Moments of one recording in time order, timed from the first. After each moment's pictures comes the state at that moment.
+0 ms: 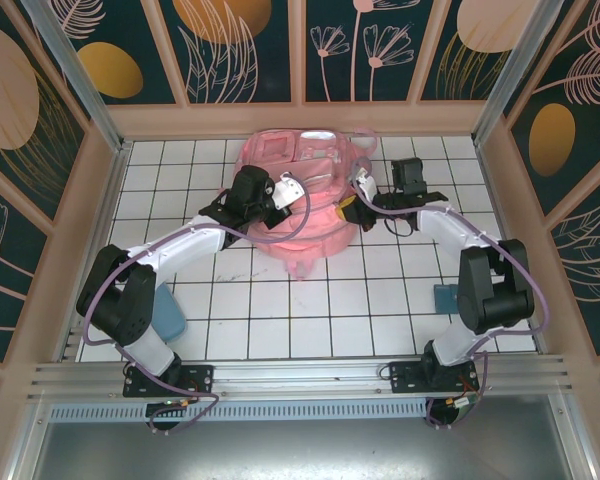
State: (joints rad) left arm -0.58 1.65 1.12 -0.03 0.07 0.53; right arm 0.24 1.61 1.07 -0.27 -0.85 -0.44
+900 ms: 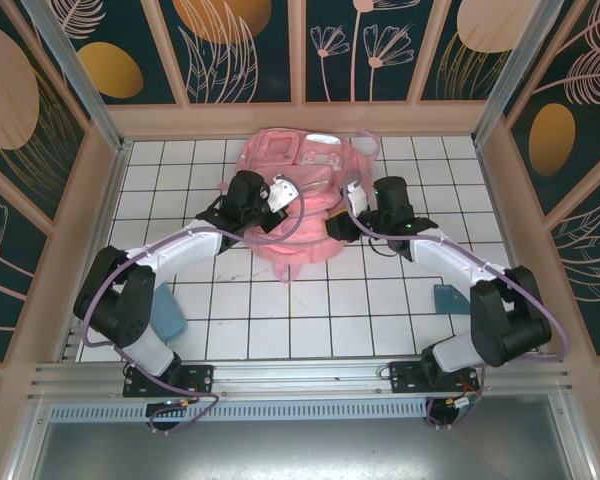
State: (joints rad) left arm -0.57 1.63 1.05 0.03 0.08 0.46; right arm 0.41 1.41 0.86 -0.06 -0.61 0.09
